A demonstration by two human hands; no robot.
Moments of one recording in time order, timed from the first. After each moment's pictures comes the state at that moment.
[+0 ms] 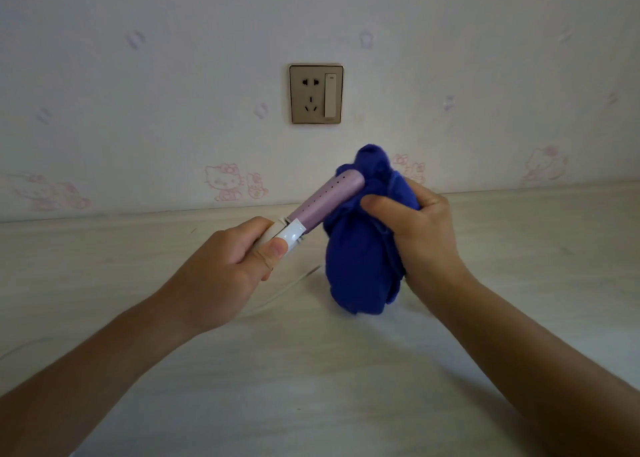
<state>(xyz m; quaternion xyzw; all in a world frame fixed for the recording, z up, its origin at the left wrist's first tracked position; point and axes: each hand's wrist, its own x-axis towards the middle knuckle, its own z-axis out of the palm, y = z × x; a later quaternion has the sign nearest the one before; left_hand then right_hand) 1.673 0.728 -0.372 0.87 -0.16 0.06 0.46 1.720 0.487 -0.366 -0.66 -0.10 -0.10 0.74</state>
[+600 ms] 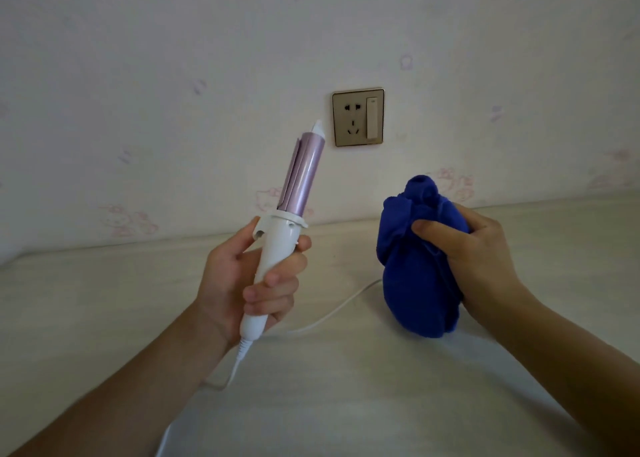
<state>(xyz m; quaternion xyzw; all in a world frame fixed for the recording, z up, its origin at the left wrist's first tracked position) 1.700 0.767 -0.376 0.29 -0.17 -0.34 0.88 1.729 0.485 -0.377 -0.67 -0.06 -0.09 0.74</state>
